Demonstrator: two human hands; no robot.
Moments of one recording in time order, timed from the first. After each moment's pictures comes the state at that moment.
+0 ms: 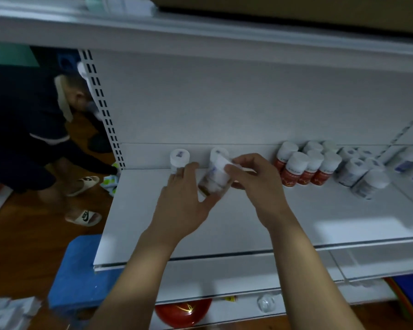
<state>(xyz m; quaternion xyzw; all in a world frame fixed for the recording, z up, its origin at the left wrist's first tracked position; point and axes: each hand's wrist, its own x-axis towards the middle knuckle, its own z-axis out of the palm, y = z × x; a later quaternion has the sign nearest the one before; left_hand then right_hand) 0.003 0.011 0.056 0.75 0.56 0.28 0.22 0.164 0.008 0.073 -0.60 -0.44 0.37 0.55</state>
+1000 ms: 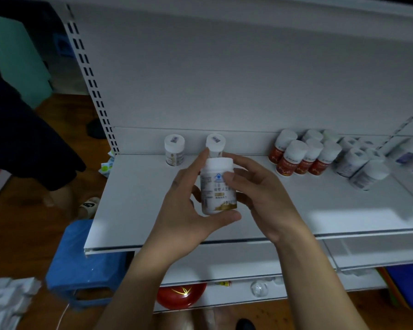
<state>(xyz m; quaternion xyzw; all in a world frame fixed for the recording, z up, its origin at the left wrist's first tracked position) 0.015 -0.039 0.058 0.68 0.44 0.42 0.41 0.175 -0.035 0.078 -0.47 -0.44 0.55 0.53</state>
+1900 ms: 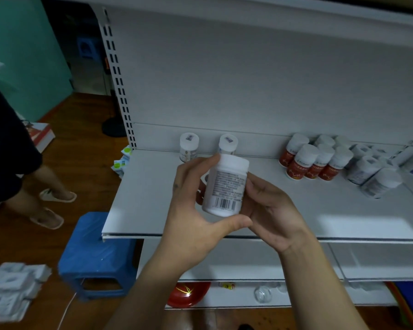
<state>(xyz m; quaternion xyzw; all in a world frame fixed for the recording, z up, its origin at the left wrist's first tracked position) 0.007 -0.070 0.059 0.68 0.42 0.53 0.30 0.166 -0.052 0.068 -0.29 -0.38 0.73 0.49</state>
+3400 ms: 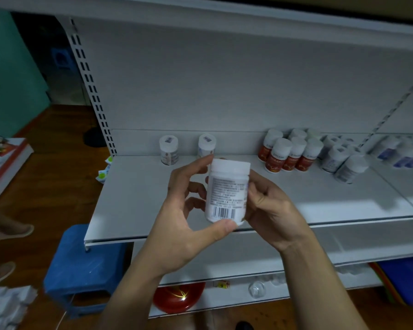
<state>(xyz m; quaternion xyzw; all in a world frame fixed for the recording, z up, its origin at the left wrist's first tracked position) 0.012 -0.084 0.067 0.69 0.32 0.47 0.45 0.193 -0.083 0.075 -0.31 -0.45 0.65 0.52</state>
